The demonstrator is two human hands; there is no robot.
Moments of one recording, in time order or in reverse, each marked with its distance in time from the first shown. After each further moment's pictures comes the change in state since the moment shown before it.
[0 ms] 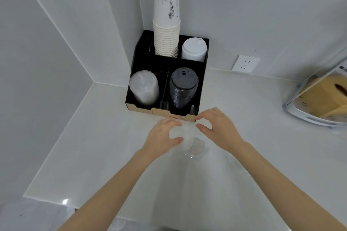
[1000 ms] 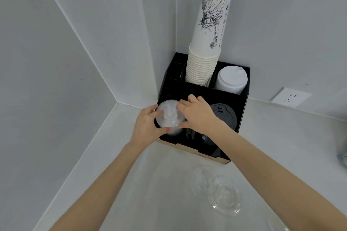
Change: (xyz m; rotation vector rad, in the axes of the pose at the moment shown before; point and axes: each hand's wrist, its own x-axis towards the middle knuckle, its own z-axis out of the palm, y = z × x) left_hand 0.088 -0.079 -0.109 0.139 0.319 -0.145; right_hand 0.201 -0.060 0.044 -0.555 -0.284 -0.354
